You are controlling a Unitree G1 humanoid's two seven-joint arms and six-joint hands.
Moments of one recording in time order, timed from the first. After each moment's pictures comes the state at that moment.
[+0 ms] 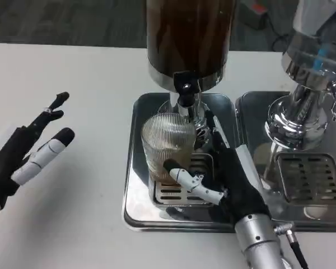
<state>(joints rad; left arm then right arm) -0.30 0.55 0.10 0.99 0.09 -0.89 -0.29 -0.05 0.03 0.26 0.28 -0.35 -0.18 -0.19</state>
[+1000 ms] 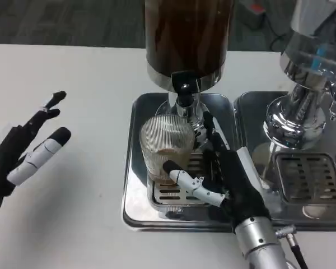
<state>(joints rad) -0.28 0.57 0.10 0.96 0.08 -0.89 -0.30 -0.03 0.03 0.25 0.29 -0.25 -0.23 -0.11</state>
